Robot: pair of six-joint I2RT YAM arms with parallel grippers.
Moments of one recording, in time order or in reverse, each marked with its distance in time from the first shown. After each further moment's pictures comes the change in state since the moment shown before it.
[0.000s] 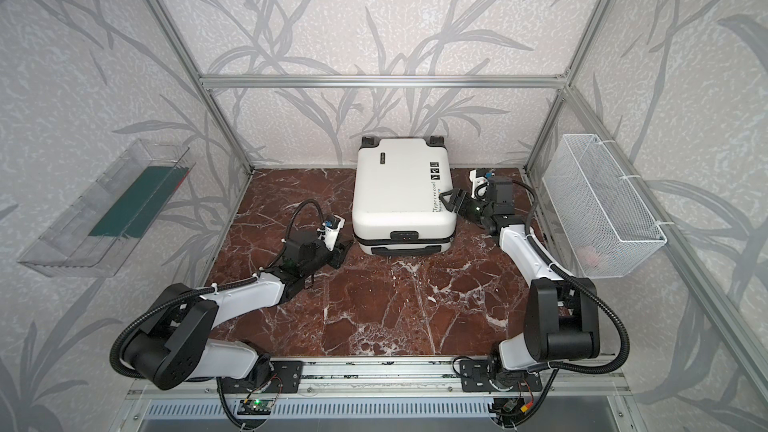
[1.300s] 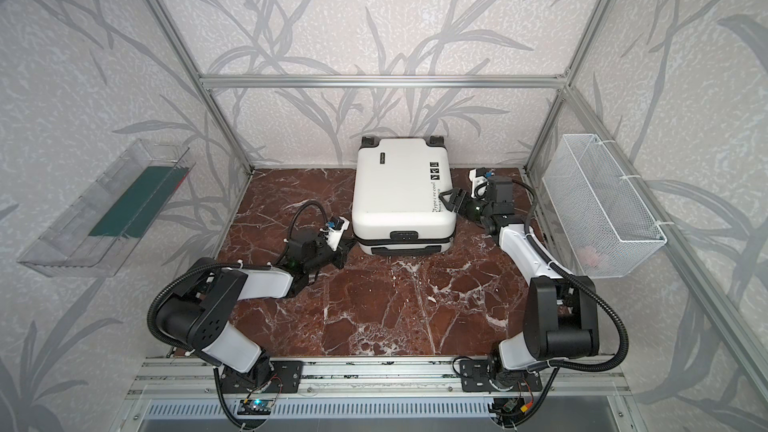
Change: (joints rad) left arm 0.060 0.193 -0.008 0.244 0.249 -0.026; right arm -0.001 0.010 0.001 0.013 -0.006 -0.002
